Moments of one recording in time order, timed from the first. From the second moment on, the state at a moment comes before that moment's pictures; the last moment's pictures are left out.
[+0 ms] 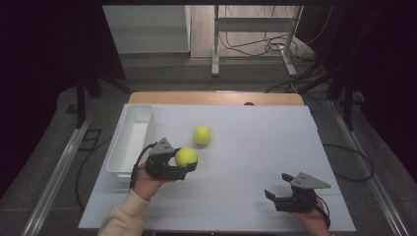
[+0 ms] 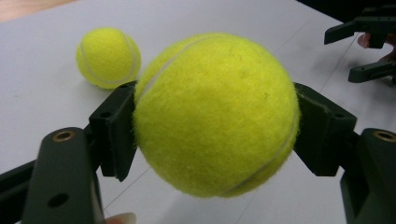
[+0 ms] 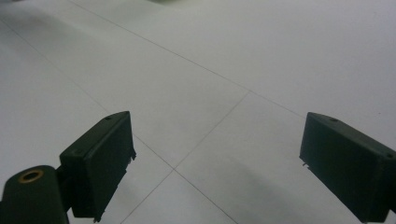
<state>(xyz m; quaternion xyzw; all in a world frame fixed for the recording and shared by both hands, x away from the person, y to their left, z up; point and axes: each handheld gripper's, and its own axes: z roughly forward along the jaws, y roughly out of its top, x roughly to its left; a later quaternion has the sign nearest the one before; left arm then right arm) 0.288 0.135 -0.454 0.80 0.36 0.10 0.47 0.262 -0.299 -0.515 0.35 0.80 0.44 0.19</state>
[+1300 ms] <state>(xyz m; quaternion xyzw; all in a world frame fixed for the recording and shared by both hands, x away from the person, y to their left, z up) 0.273 0.176 -0.418 0.75 0.38 0.15 0.53 0.262 -0.299 -0.516 0.35 0.81 0.44 0.19</state>
